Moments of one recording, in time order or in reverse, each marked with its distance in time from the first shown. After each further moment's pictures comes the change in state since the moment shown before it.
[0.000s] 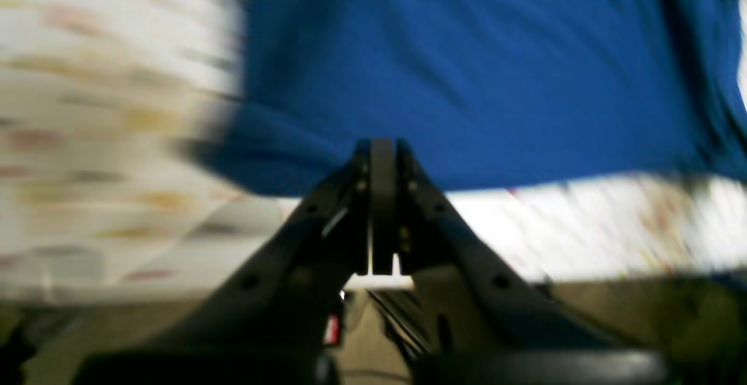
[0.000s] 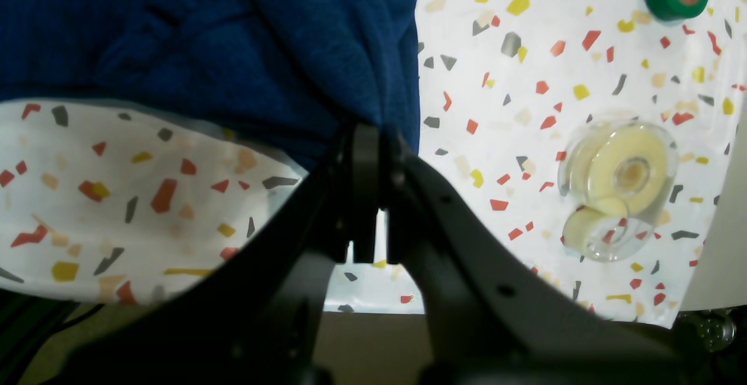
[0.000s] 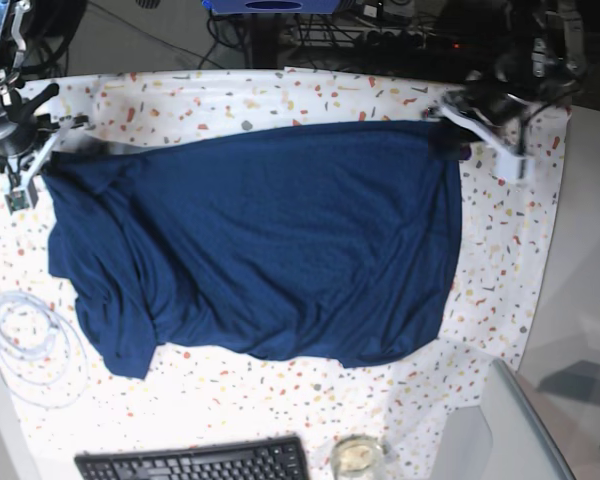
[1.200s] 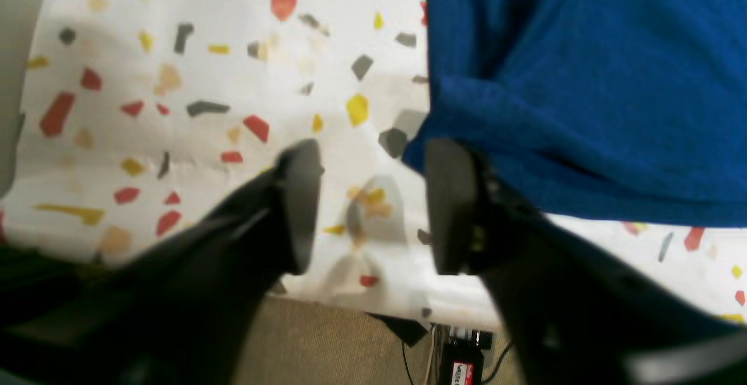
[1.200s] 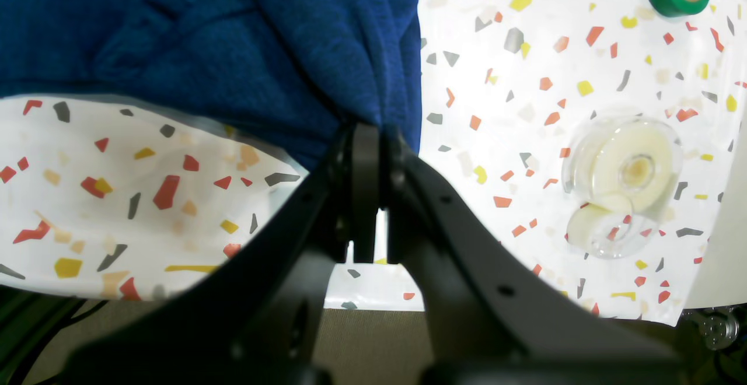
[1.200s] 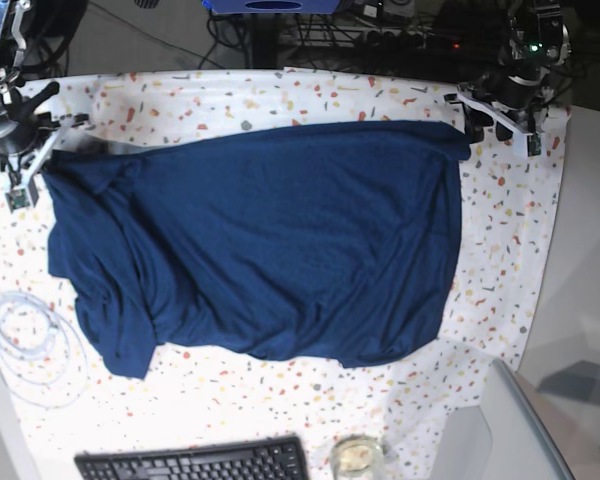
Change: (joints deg) left arm -0.2 1.3 -4.6 -14.3 24.0 0.3 -21.9; right arm -0.3 -0.2 0.0 0.0 0.2 0.0 0.0
